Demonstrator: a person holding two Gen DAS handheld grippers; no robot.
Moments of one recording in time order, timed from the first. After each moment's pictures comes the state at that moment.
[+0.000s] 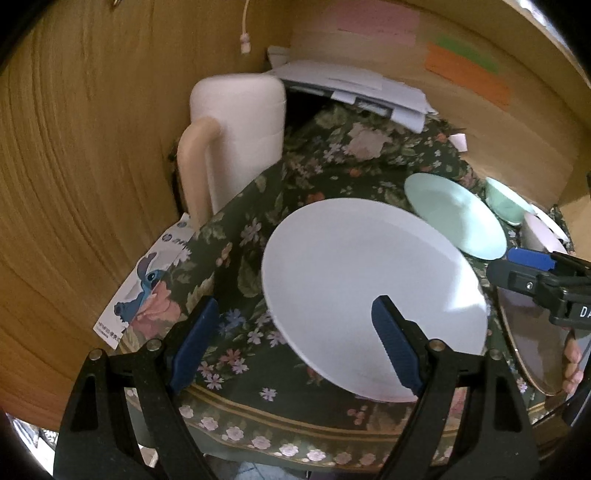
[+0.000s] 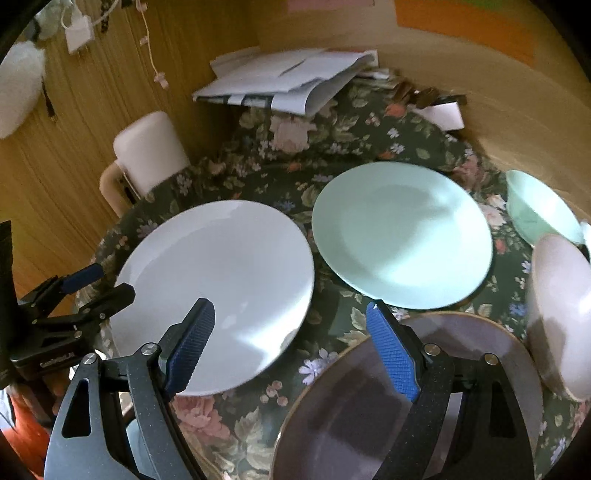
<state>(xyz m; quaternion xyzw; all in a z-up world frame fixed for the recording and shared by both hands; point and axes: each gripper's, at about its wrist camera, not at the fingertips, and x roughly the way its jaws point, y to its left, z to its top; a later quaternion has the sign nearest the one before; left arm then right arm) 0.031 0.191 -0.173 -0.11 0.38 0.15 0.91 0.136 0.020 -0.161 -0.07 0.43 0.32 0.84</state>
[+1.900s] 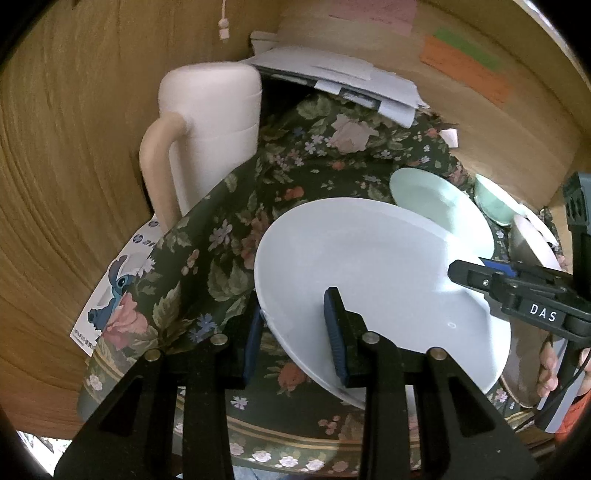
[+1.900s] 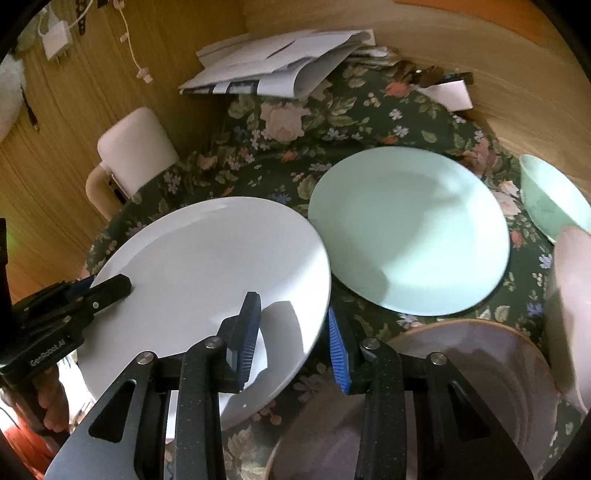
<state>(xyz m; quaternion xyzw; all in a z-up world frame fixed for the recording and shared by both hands) 0.048 0.185 -0.169 -0.13 0.39 0.12 0.90 0.153 0.018 -0.170 -0.05 0.45 0.33 0.83</state>
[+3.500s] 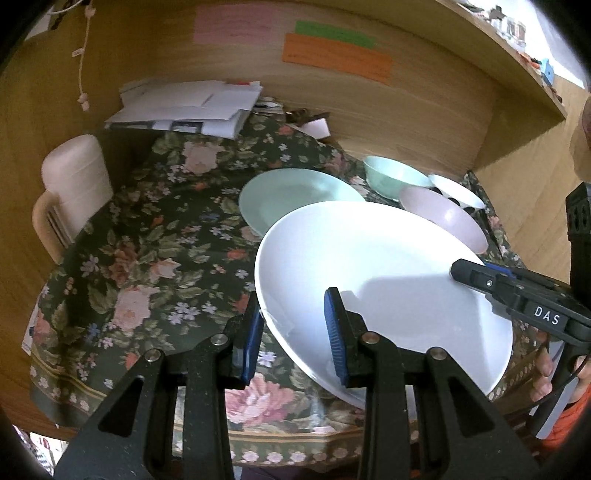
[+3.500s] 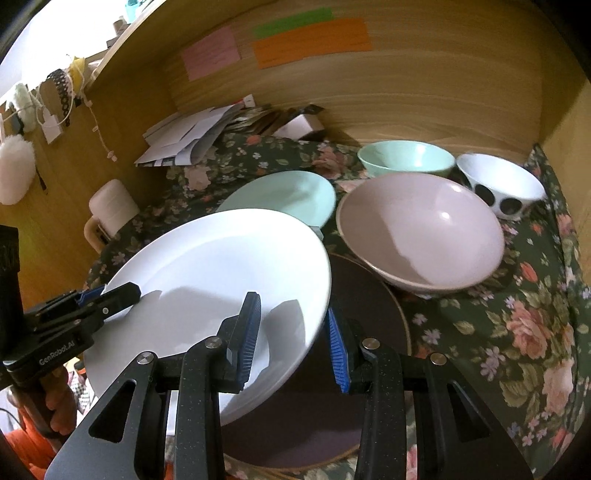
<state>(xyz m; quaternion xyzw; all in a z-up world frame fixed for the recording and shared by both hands) 0.060 0.052 -0.136 -0.08 0.37 0.01 0.92 0.098 -0.133 -0.134 0.03 0.40 0.23 0.89</state>
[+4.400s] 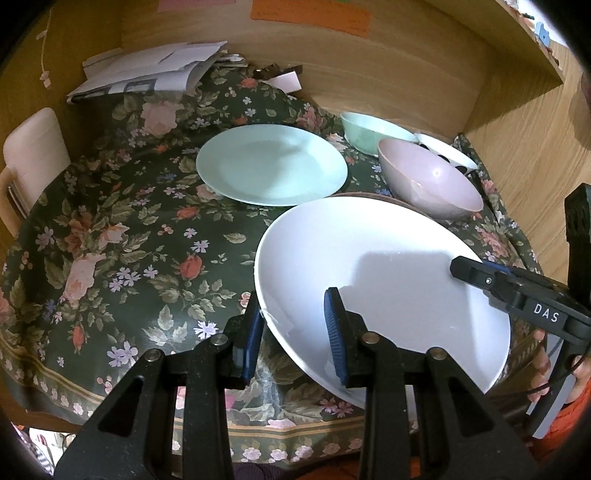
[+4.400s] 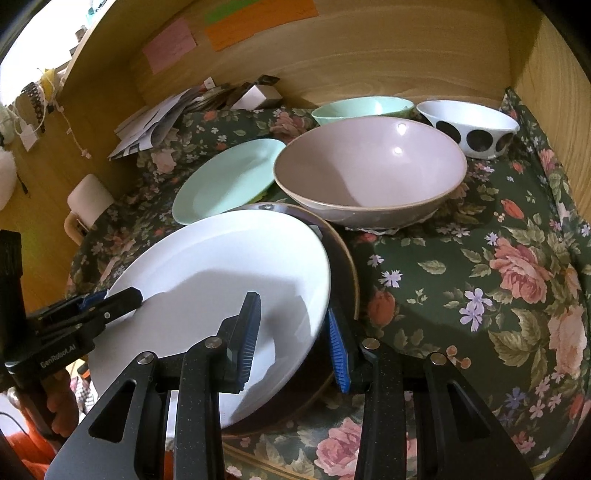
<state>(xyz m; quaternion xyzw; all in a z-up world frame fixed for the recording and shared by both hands) 0.074 0.017 -0.173 -0.07 0.42 -0.02 0.90 0.095 -0.169 -0.171 0.07 0.44 0.20 0.87</state>
